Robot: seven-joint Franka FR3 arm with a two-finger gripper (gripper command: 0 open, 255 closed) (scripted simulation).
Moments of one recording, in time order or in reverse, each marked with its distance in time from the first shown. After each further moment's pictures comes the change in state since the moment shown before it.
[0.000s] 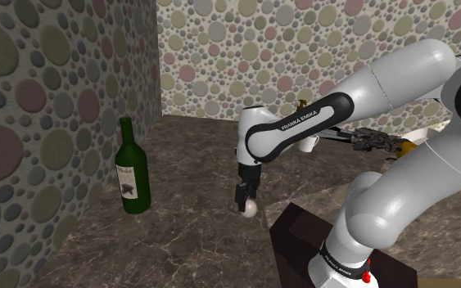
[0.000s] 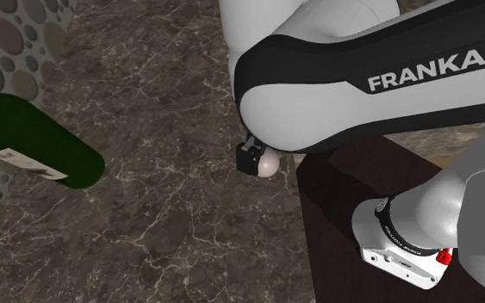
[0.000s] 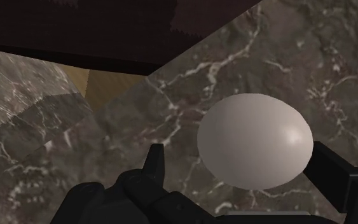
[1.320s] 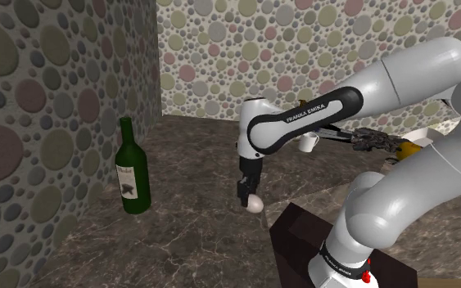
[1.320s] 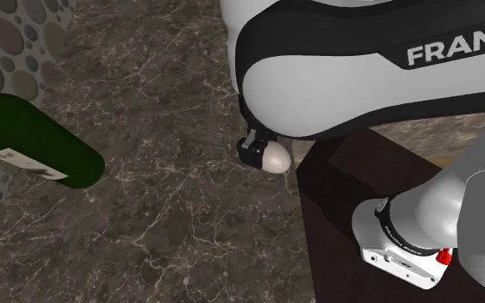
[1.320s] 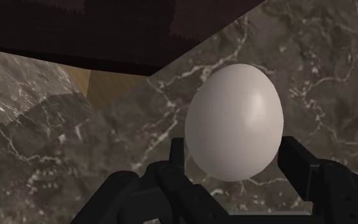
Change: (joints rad) arm -0.002 -0.052 -0.003 0.030 -0.008 -0.081 0.011
